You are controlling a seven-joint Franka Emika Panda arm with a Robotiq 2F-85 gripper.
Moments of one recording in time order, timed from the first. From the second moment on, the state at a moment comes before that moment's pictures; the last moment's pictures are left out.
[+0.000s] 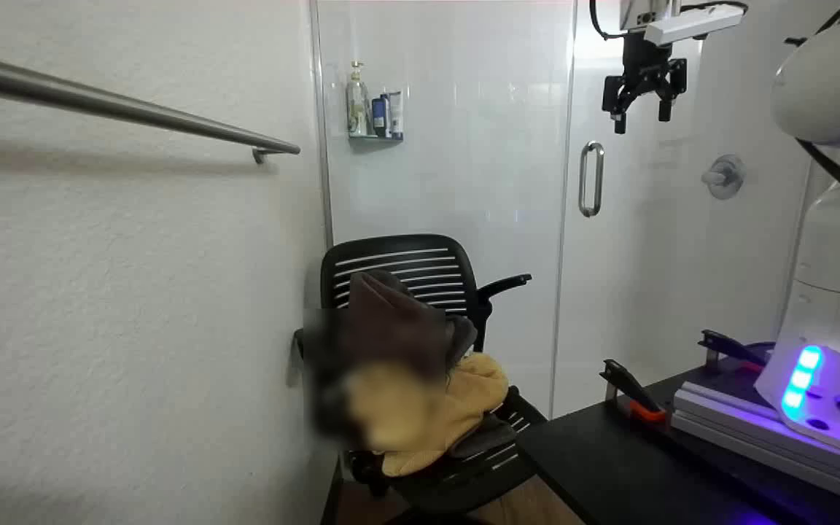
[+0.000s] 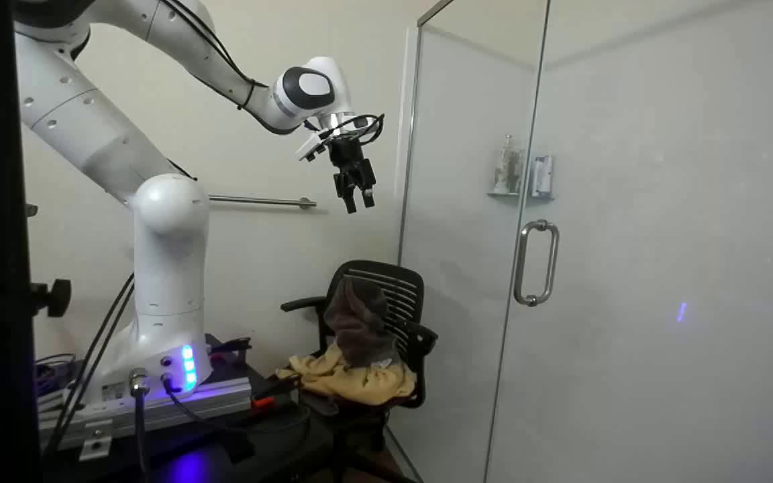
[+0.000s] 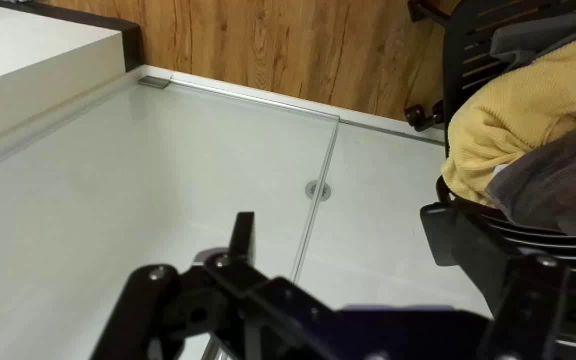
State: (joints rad) arm -0.19 -0.77 0.01 -2.65 -0.29 2.12 0.15
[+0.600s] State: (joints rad) arm -0.14 -0.63 -0.15 -2.60 -0.24 2.21 -0.10
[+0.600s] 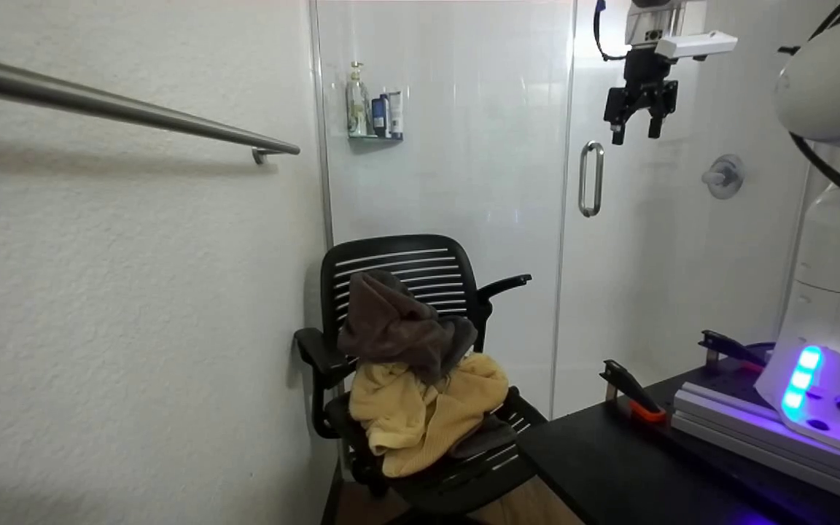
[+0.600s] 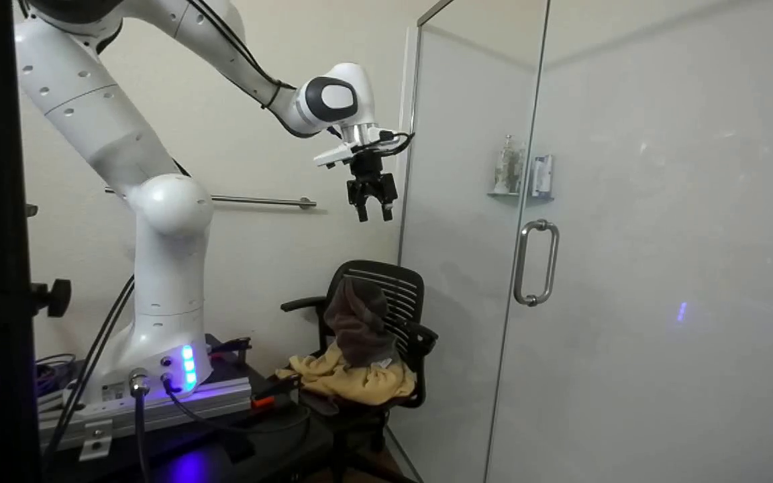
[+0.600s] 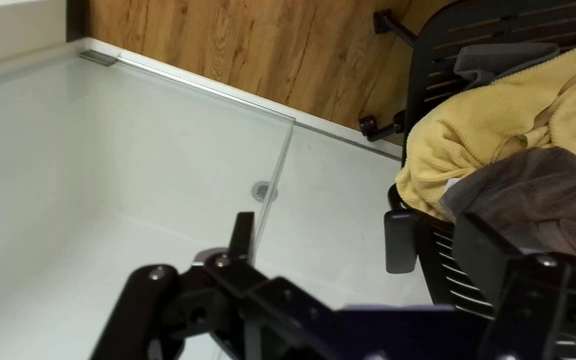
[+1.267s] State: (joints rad) arm 0.07 -0.12 -0.16 -2.09 0.04 2.00 -0.46
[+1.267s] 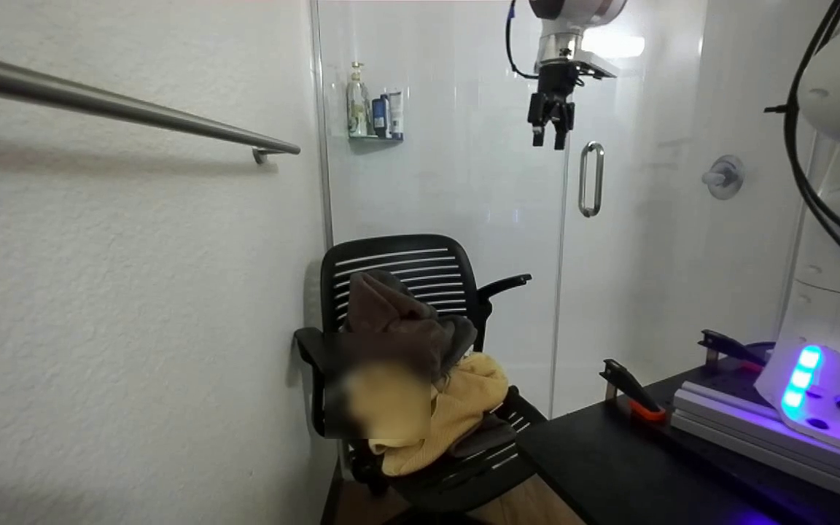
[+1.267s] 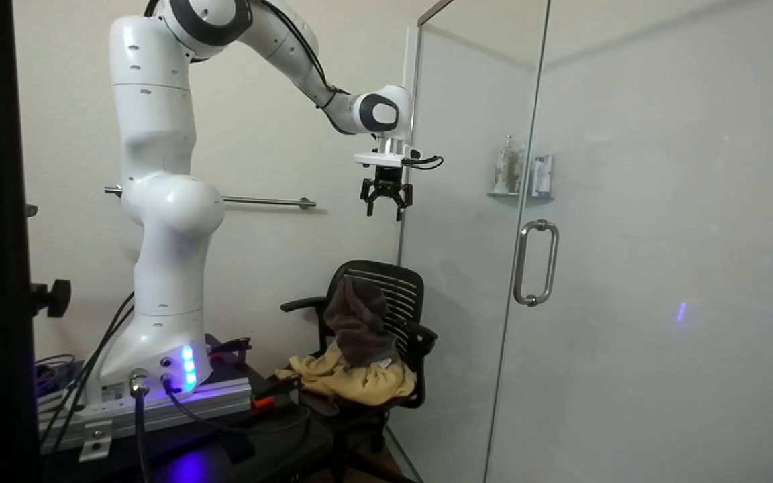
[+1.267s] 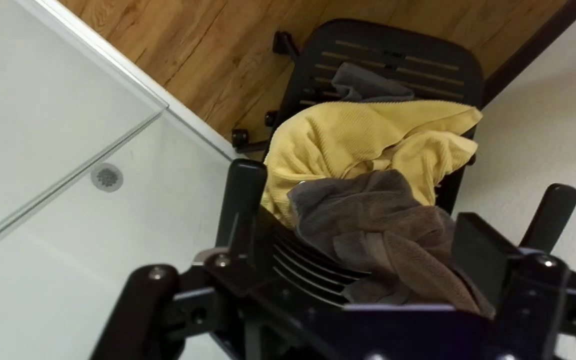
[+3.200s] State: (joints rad) arm 0.11 0.41 0.12 -1.93 -0.09 2.20 -0.35
